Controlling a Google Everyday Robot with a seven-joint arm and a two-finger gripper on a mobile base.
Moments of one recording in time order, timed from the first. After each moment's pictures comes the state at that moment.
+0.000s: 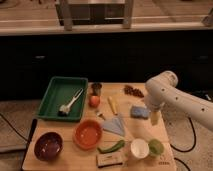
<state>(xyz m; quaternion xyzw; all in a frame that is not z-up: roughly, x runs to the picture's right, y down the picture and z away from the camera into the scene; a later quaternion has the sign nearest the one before) 0.250 0.135 0.778 -0.30 -0.01 -0.11 0.95</state>
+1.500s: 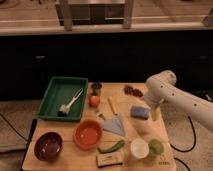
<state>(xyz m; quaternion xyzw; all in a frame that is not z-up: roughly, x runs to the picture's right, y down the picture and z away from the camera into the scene) 0.266 0.127 0.827 -0.29 -0.05 -0.17 0.94</state>
